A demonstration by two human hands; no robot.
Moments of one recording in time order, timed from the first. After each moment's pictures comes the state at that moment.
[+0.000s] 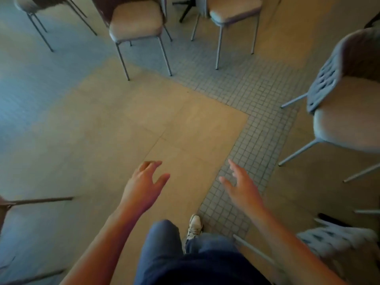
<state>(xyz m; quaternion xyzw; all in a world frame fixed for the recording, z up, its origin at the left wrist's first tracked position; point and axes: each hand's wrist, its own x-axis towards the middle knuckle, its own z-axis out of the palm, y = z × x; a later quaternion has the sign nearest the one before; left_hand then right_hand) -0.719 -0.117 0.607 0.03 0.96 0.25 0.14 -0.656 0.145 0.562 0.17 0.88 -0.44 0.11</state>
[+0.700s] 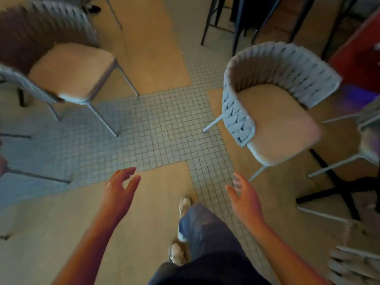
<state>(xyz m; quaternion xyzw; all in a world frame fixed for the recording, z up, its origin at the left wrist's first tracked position) -1.305 0.230 0.585 0.28 0.87 0.32 0.26 -1.024 0.388 0.565 0.58 0.68 -0.43 -0.11</state>
